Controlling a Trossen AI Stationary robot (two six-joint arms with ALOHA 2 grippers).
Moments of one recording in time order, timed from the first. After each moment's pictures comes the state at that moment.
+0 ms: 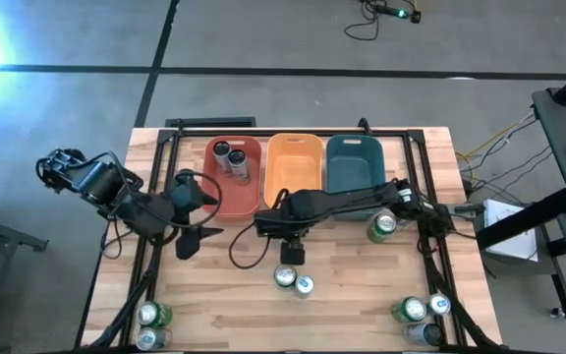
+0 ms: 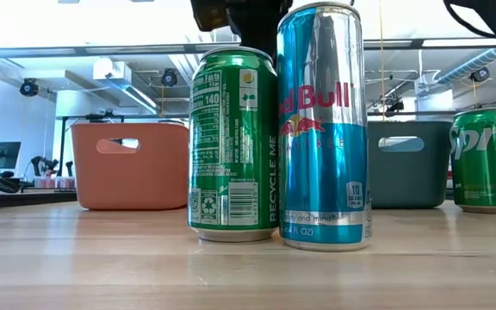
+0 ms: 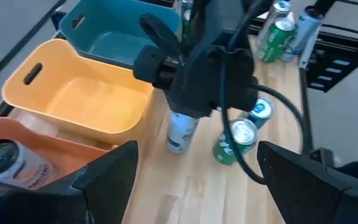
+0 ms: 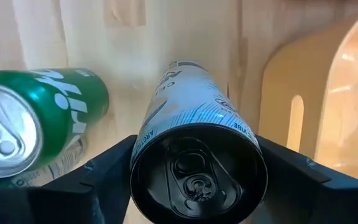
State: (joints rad) left arm -0.49 1.22 1.61 -1.17 -0.48 -0.57; right arm 0.15 2.28 2.27 -1.40 0.03 0.17
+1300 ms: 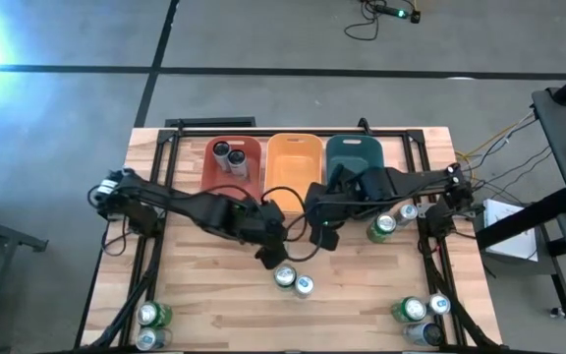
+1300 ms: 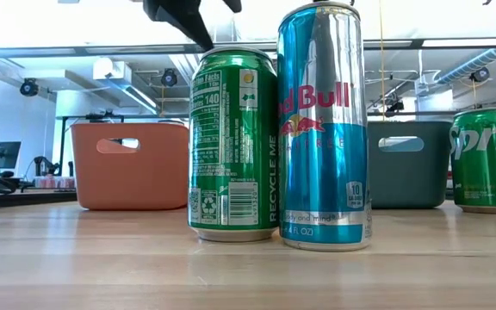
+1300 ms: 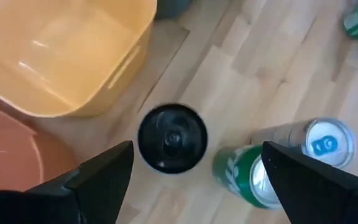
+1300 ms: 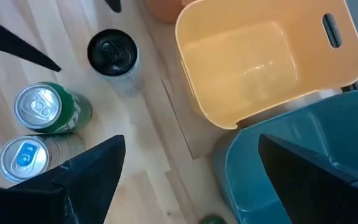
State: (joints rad) left arm -0.27 1.75 1.70 -1.04 -0.30 -0.78; right arm 0.24 1.90 2.20 -1.56 0.30 0.52
